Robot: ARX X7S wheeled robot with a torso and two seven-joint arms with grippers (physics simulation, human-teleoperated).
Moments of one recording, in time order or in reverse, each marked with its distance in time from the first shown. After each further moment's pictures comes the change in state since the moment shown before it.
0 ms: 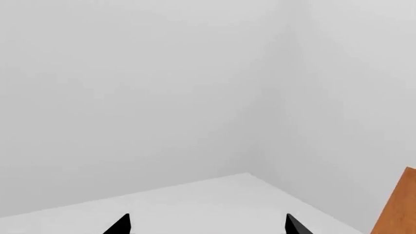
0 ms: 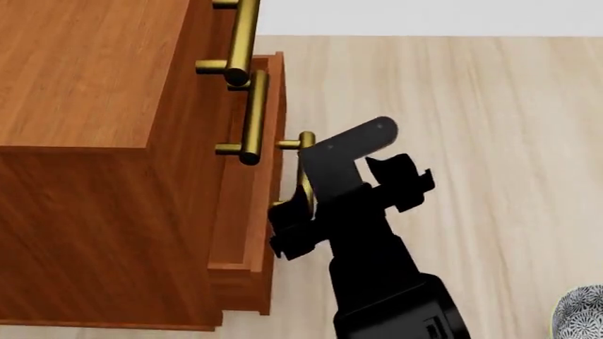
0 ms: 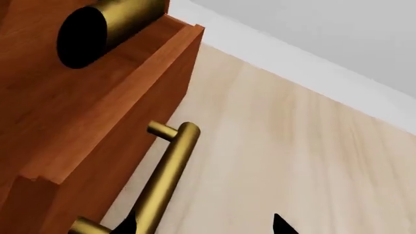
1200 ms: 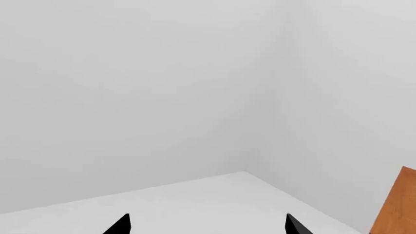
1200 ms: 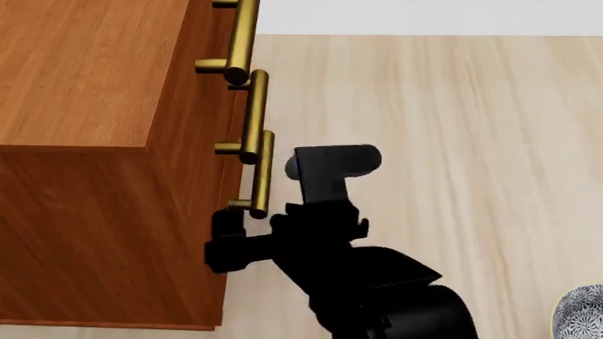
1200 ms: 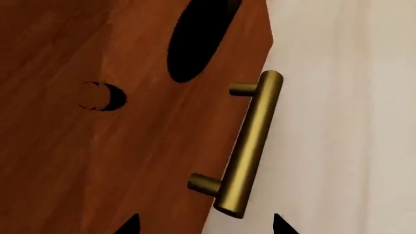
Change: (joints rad) left arm 0.008 -0.015 0.001 -0.004 -0.033 0.014 -0.012; right arm -0.005 -0.063 0.177 -0.020 0.508 0.202 -0.053
